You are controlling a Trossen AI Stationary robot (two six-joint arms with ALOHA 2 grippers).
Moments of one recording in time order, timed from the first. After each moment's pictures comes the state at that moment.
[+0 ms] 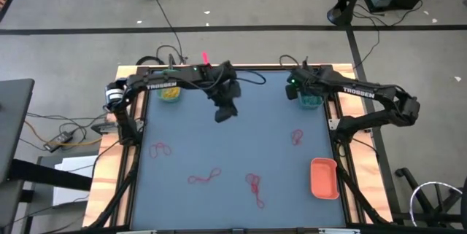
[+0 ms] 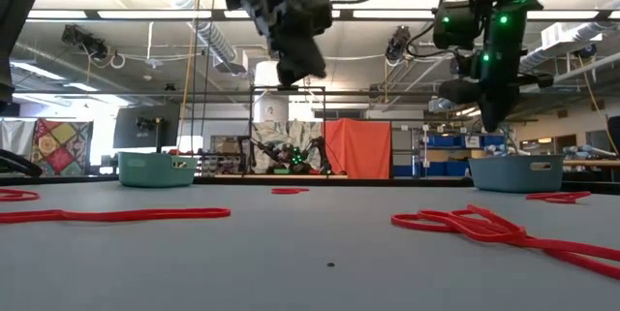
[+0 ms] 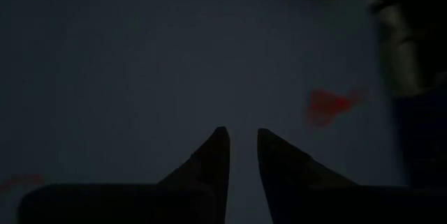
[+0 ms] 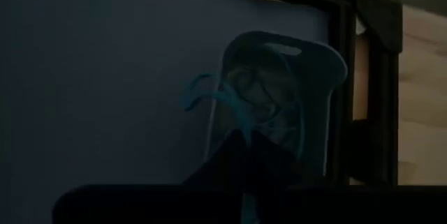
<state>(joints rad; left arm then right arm) 0.32 1.78 1.53 -0.73 0.51 0.08 -0.58 1.25 0.87 -0.95 0.47 0.76</state>
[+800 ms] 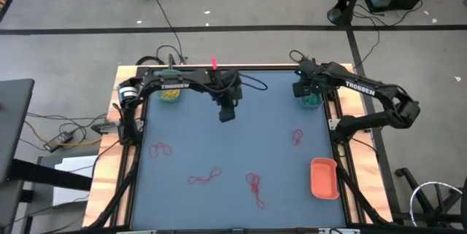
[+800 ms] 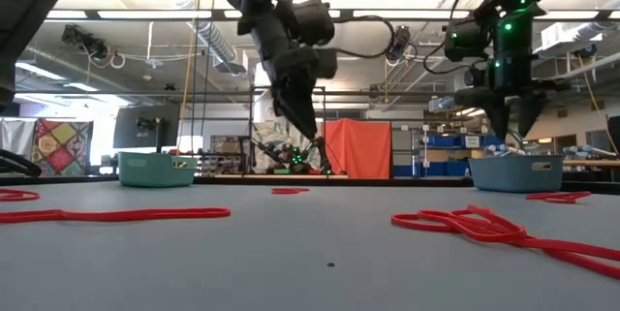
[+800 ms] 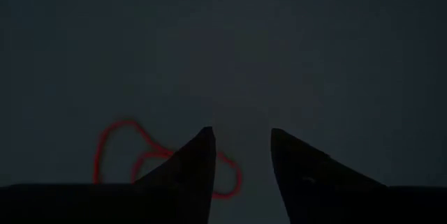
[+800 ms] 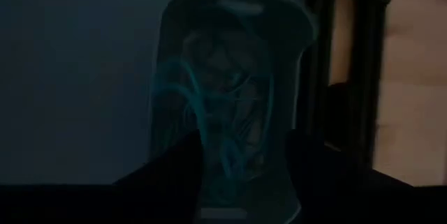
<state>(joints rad) 0.33 1.92 1.53 -0.75 0.19 0.13 -0.77 1.25 0.87 -1.03 0.34 0.67</state>
